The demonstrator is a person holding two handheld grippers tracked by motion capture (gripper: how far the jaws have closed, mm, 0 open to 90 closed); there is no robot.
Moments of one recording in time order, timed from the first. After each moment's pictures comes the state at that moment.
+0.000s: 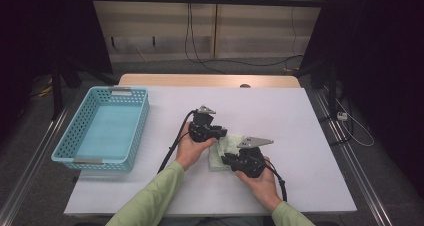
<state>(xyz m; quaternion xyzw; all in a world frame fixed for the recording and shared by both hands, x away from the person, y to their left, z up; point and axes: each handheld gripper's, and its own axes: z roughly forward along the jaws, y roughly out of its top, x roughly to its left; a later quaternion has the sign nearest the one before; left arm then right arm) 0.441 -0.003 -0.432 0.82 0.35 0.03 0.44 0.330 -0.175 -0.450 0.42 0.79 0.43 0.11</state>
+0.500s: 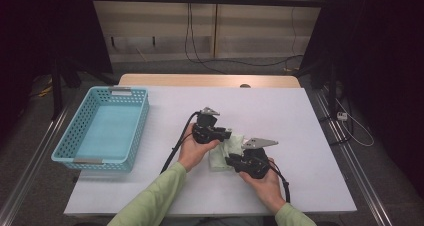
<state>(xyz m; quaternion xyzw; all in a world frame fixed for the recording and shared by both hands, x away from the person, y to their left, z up) 0.435 -0.014 -0.432 0.83 0.35 0.01 0.45 0.326 -0.186 -0.450 0.44 0.78 0.42 0.11</state>
